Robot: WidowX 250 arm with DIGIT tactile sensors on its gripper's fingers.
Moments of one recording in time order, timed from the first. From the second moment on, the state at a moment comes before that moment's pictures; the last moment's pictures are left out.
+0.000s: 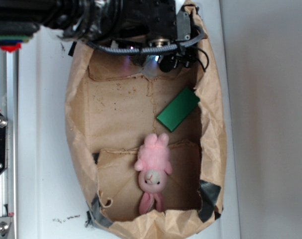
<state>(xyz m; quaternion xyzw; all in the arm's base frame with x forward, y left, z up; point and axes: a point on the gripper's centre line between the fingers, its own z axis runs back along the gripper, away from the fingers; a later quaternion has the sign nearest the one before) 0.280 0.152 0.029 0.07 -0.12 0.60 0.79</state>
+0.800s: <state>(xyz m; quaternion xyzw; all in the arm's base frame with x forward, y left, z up) 0.266 0.112 0.120 -0.06 -0.18 0.36 0.91</state>
